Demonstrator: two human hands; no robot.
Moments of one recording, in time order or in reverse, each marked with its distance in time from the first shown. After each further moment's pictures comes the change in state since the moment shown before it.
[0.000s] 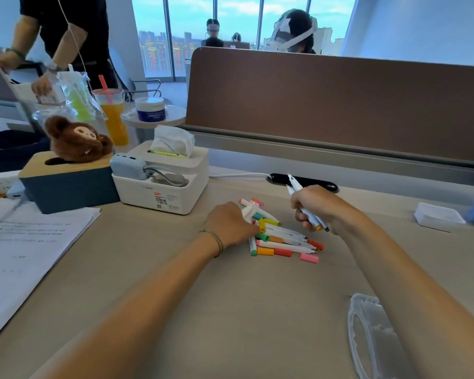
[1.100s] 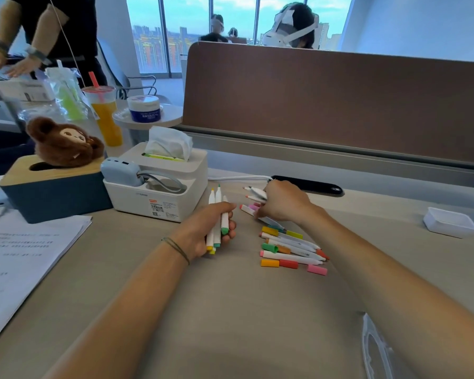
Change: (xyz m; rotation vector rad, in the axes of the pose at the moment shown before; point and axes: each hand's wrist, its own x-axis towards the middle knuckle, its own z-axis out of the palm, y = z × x) left_hand 0.015 -0.035 -0.026 -1.151 -0.266 -0.283; right_hand 0.063 -0.028 0.059 -0.923 0.179 -0.408
